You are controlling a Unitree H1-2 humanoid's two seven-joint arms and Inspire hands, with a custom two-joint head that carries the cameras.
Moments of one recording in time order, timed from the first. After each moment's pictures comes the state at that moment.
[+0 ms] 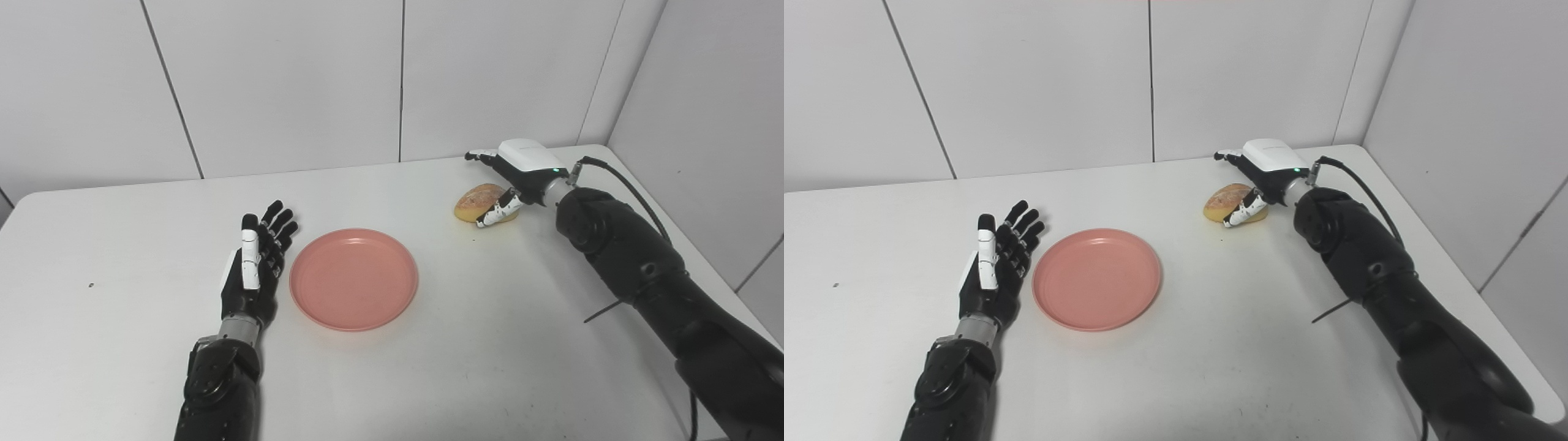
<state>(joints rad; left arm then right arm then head) -0.39 -0.03 0.08 0.43 -0.22 -0.06 -0.16 -0.76 -0.52 0.37 0.66 -0.69 -0.09 0.14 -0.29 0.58</state>
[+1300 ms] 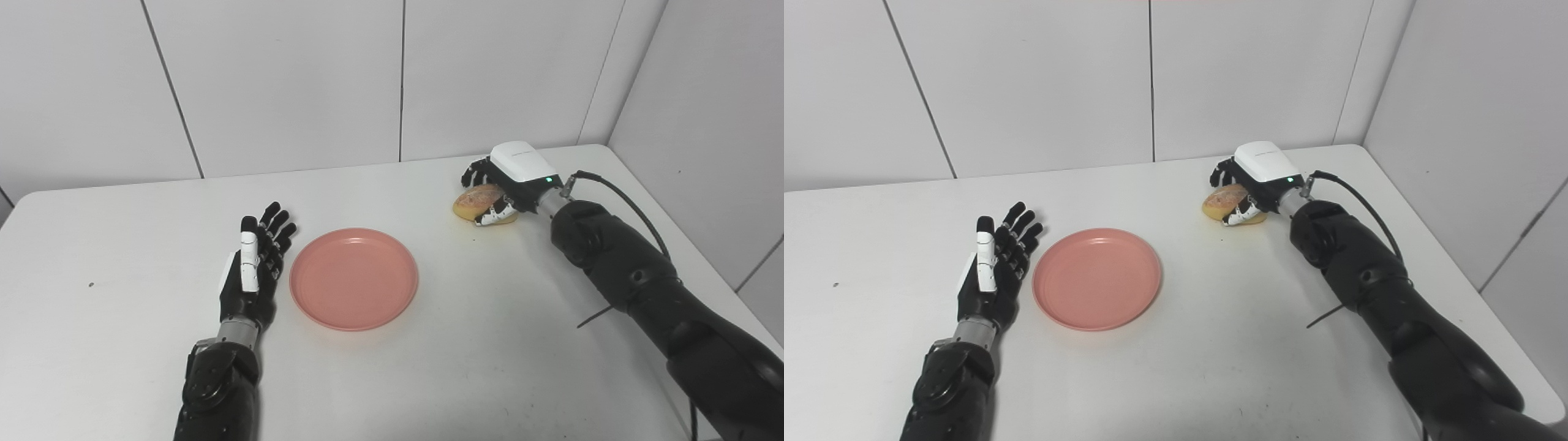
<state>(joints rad) -0.37 -0.03 0.07 0.40 -0.22 -0.06 -0.16 -0.77 -0.50 0.40 0.79 -0.75 -0.26 -0.10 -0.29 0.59</state>
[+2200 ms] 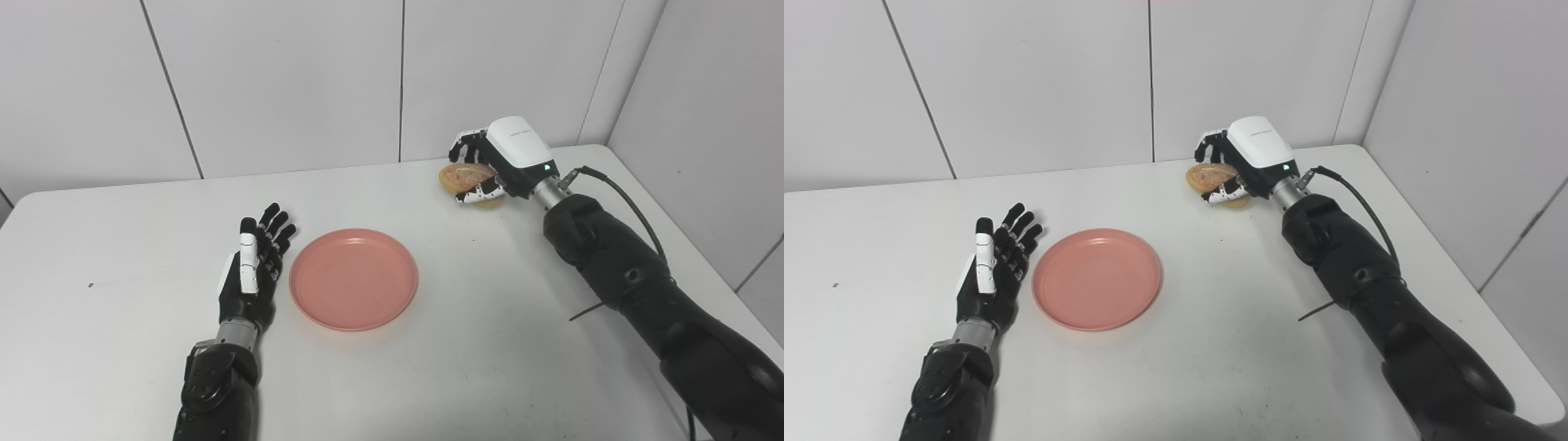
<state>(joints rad) -0.37 -0.04 0.07 0.39 -0.21 -0.05 -0.16 -0.77 -0.47 0.36 0.70 -0.74 -0.39 -0.30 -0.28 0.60</state>
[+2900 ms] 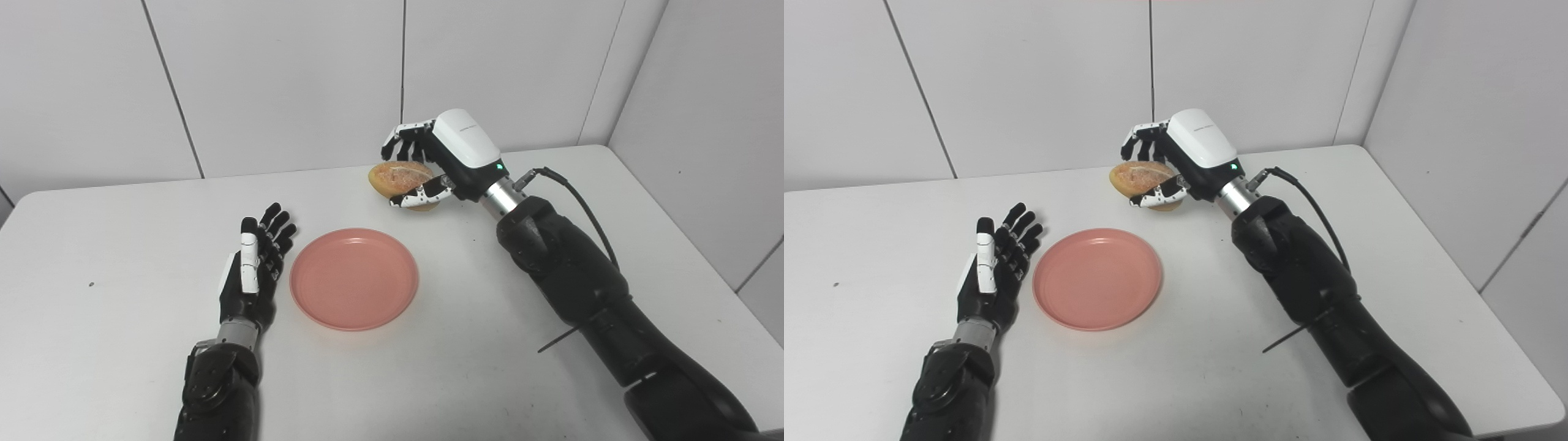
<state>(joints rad) -0.37 -0.04 0.06 0.39 -0.21 -0.05 -0.15 -0.70 -0.34 0.30 0.38 -0.65 -0.37 -0.11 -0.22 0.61</state>
